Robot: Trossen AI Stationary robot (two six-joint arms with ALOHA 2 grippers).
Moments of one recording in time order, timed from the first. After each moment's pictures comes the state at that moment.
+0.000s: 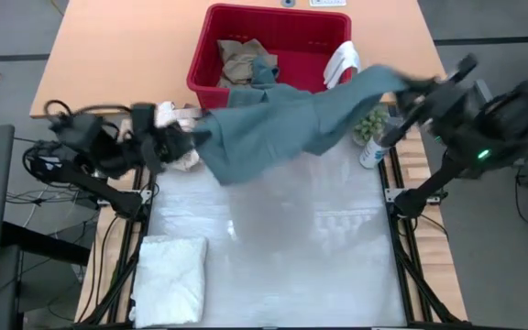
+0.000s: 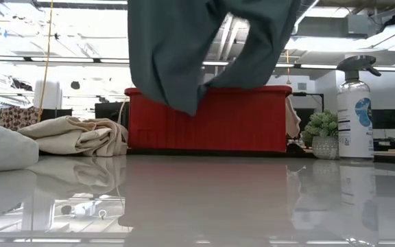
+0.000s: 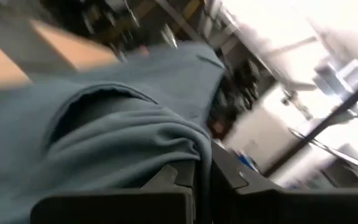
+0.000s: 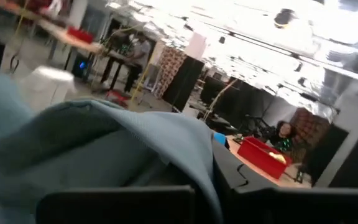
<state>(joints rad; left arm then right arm) -0.27 1.17 1.65 -0.23 -0.47 -0.72 0.64 1.39 2.07 0.08 1.39 -1.20</state>
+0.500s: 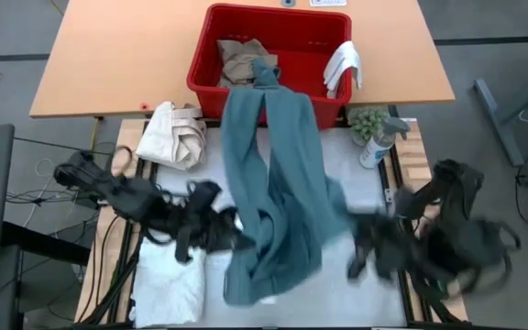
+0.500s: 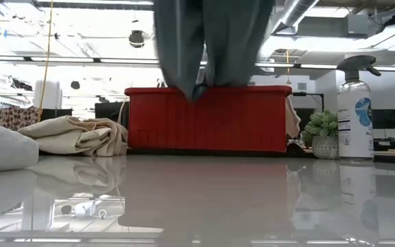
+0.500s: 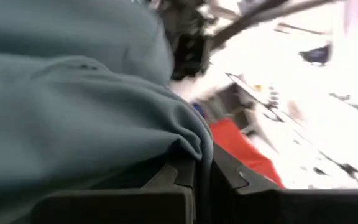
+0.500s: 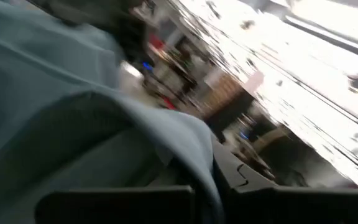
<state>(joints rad) -0.49 1.47 1.65 0.11 -0.19 -0.97 0.94 1.59 1.91 0.11 1.44 -1.07</state>
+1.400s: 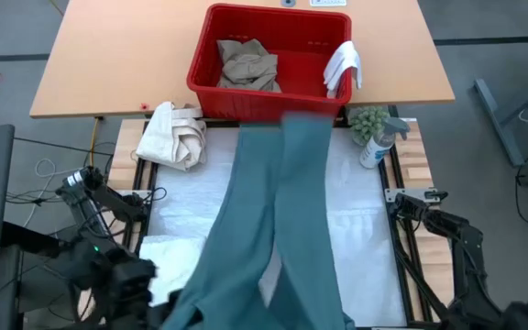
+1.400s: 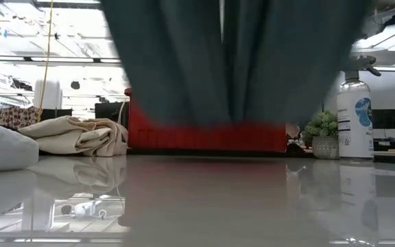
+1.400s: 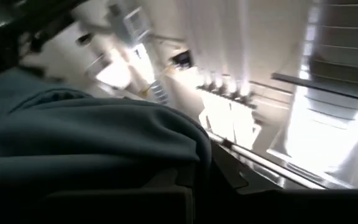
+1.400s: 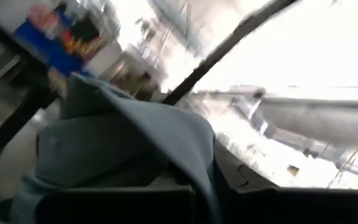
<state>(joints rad) -0.94 1.62 1.67 0.74 -0.29 -0.59 1.21 2.02 2.33 0.50 1.01 -1.51</state>
